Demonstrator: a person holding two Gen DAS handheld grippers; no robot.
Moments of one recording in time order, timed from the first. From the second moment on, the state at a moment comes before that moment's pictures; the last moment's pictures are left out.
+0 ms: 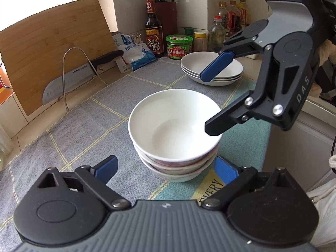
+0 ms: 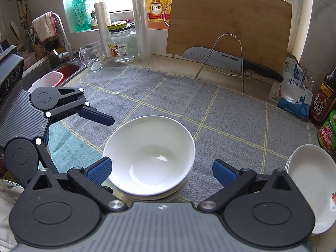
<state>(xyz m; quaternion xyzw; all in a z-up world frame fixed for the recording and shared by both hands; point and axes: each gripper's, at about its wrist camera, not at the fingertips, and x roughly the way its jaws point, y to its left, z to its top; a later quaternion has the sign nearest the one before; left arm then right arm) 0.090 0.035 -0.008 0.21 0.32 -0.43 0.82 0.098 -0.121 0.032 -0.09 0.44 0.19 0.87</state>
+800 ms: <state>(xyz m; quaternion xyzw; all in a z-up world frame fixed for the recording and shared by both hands) 0.106 0.027 -0.051 0.25 0.32 -0.47 0.79 0.099 -0.122 -0.034 -0.18 0.43 0.26 0.84</state>
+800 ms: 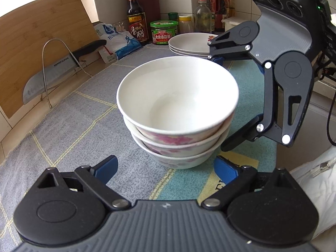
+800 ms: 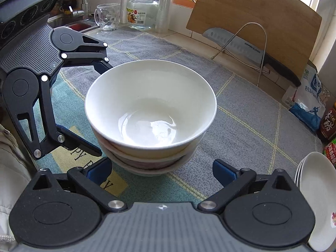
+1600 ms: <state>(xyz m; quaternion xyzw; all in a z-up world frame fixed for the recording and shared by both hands) 0.140 0.007 -0.055 0.27 0.35 -0.57 0.70 0.141 -0.136 -0.037 -0.19 0.45 0.42 0.76</state>
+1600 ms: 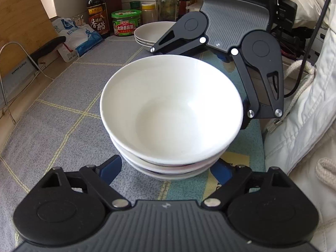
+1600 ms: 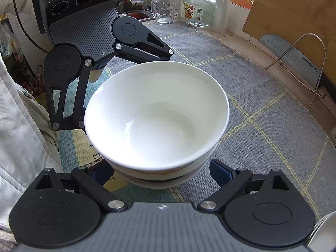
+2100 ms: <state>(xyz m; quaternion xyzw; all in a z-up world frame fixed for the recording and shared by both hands) 0.146 0.008 -0.055 0.27 0.34 -0.60 0.67 0.146 -0.134 -0.033 -0.18 0.48 0.43 0.74</state>
